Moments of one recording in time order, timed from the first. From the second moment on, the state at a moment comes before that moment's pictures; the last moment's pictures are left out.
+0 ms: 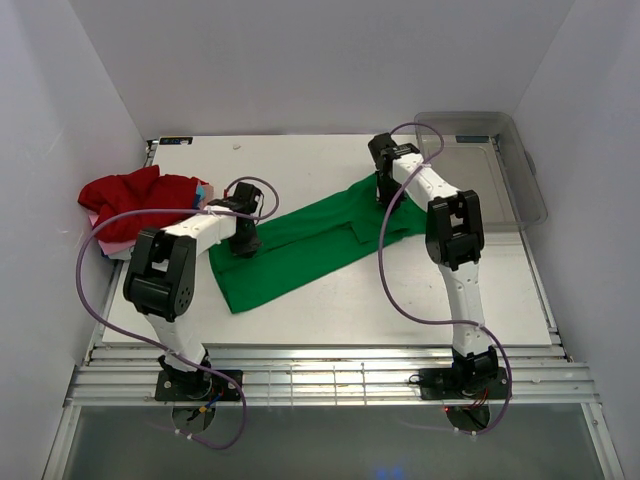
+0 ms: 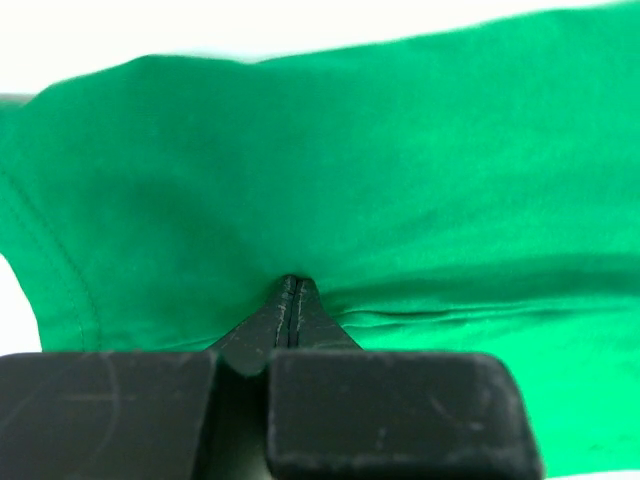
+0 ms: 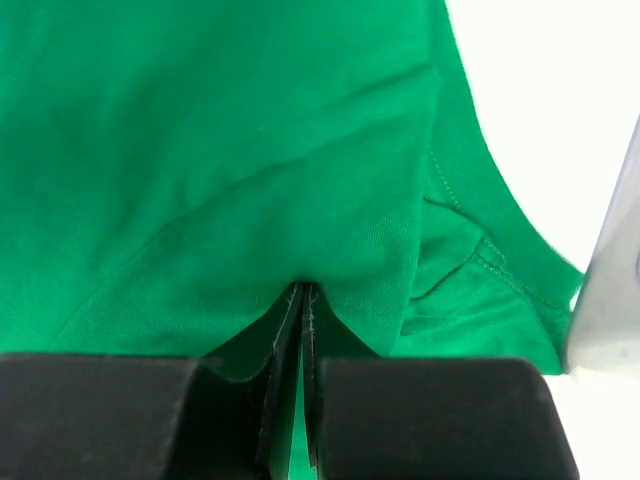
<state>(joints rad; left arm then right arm) -0.30 1.81 1.15 -0.60 -0.20 -0.51 0.36 2.36 2.04 -0.97 0.25 0.36</state>
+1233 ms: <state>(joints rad) -0.75 1.44 1.16 -0.64 -0.12 -0.74 0.33 1.88 1.80 -0.52 -0.09 0.37</state>
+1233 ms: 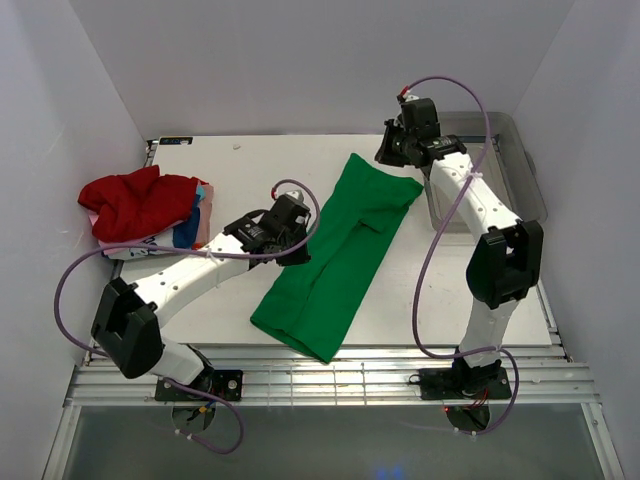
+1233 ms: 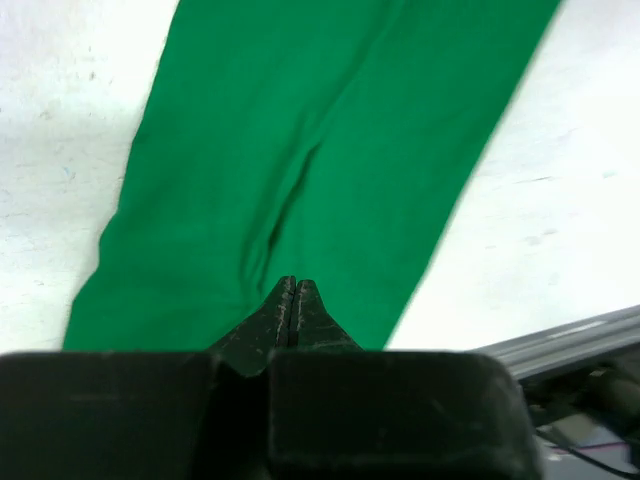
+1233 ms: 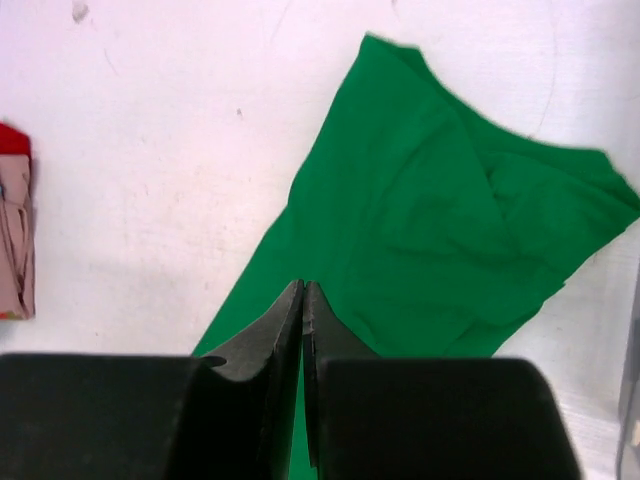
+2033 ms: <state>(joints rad) -0.75 1.59 0.95 -0.56 0.00 -0.65 0.42 2.19 1.74 -0.77 0.12 0.38</state>
